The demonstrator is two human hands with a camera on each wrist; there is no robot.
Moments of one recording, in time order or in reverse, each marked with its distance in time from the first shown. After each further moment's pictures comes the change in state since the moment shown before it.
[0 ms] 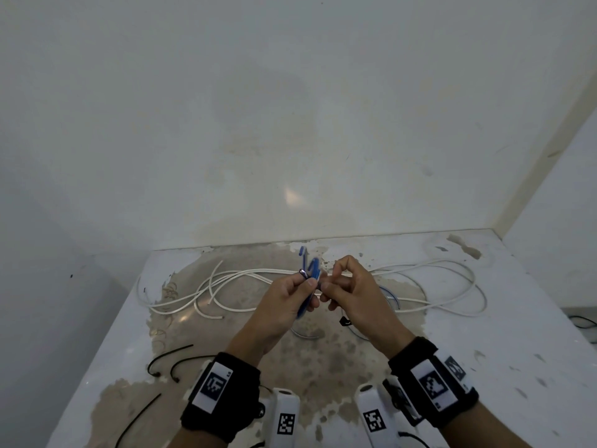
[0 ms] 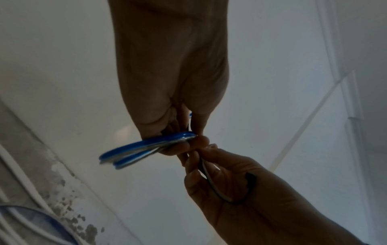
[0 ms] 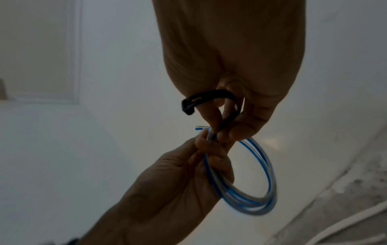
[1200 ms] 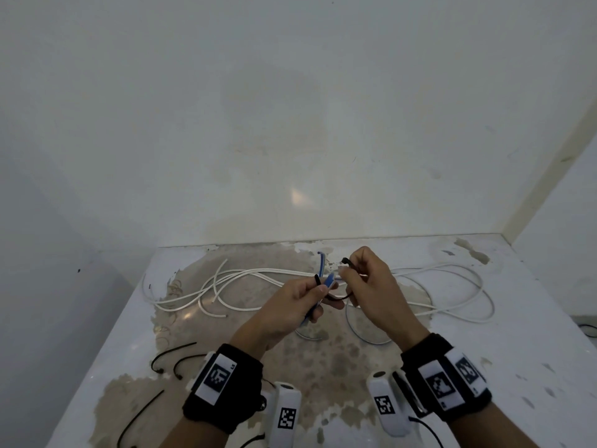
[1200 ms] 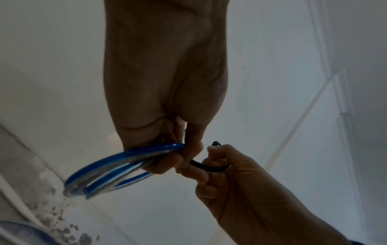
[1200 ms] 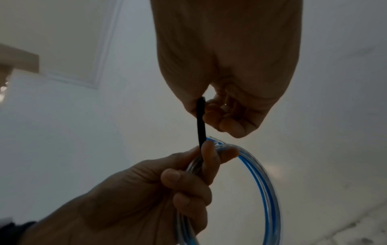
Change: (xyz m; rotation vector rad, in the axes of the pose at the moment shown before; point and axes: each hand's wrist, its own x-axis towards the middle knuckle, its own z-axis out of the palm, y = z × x) left_hand 0.005 0.004 -0.003 0.001 -0.175 -0.081; right_hand 0.018 0.001 -0.014 -0.092 0.127 -0.125
